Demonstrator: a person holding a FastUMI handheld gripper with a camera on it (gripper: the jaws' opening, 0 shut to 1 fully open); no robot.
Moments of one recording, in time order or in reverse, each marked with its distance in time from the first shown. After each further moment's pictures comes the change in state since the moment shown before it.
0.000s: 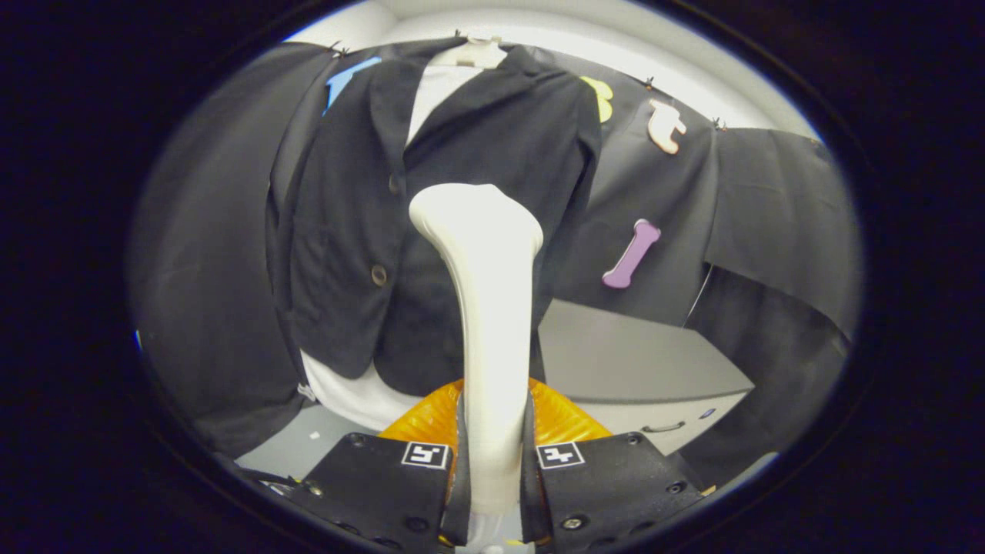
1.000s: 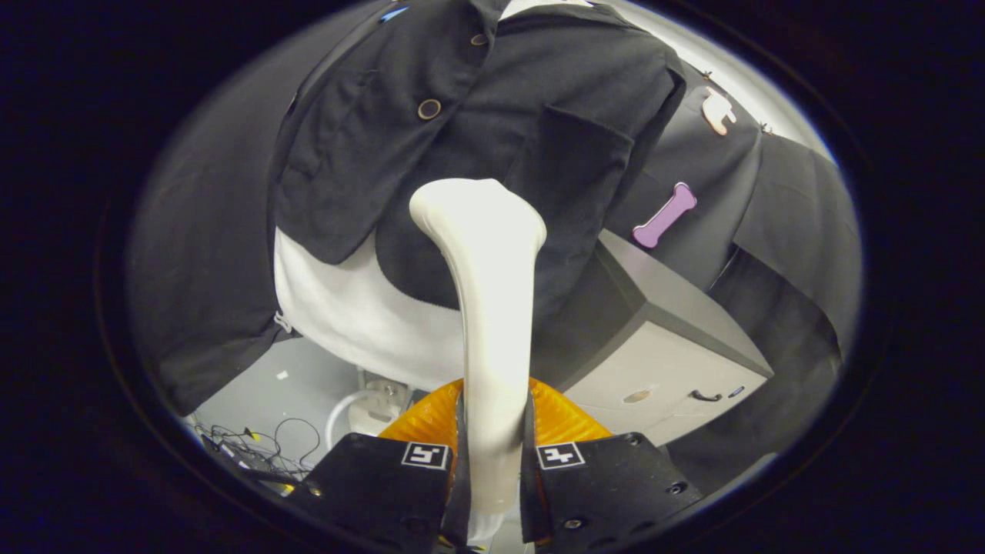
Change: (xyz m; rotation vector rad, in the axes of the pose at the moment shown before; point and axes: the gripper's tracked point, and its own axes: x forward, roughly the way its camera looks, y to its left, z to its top) arm 0.083 0.032 -0.183 -0.192 0.258 -0.024
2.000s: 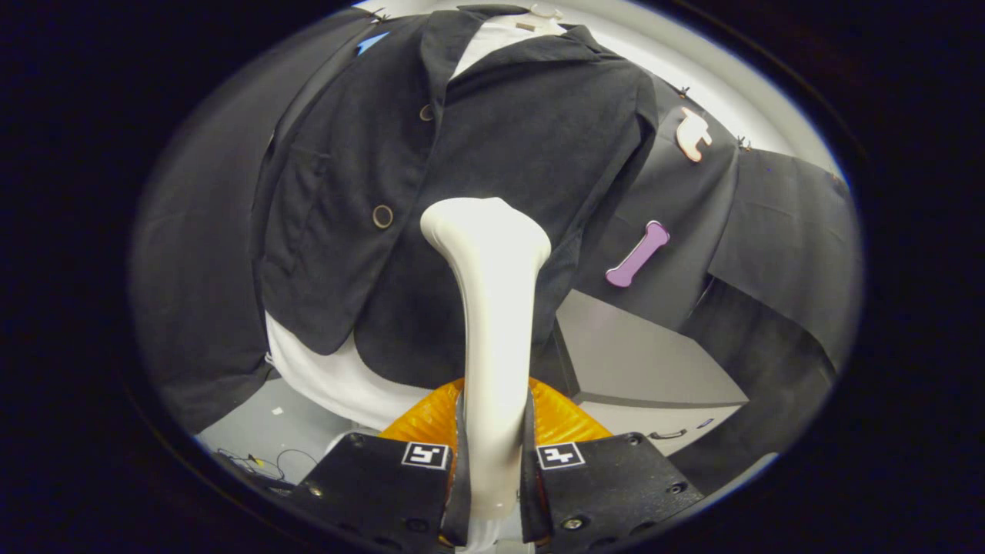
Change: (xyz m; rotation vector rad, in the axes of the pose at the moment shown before) arm -0.039 -0.027 0.091 0.039 -0.148 -0.059
